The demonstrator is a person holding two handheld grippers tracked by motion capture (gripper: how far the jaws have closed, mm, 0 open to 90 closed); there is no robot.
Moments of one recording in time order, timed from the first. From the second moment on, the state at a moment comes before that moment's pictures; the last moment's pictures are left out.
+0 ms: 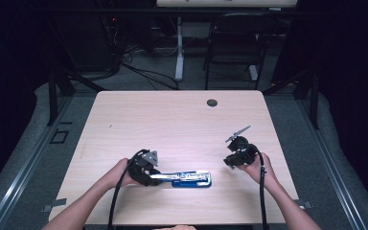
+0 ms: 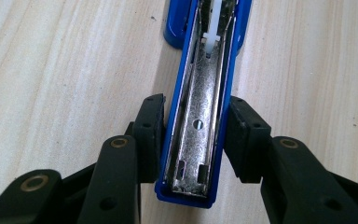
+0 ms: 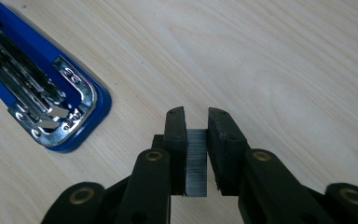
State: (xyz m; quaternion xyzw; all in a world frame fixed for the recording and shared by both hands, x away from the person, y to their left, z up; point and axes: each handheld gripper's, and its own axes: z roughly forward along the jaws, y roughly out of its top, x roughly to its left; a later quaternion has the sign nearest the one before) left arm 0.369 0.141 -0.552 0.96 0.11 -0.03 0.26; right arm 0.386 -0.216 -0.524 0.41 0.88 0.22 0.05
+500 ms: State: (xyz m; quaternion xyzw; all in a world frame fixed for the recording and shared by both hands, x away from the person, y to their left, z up) left arm 0.369 0.141 -0.553 0.96 0.11 -0.03 0.26; right arm 0.395 -0.180 -0.528 0.37 0.90 0.22 0.06
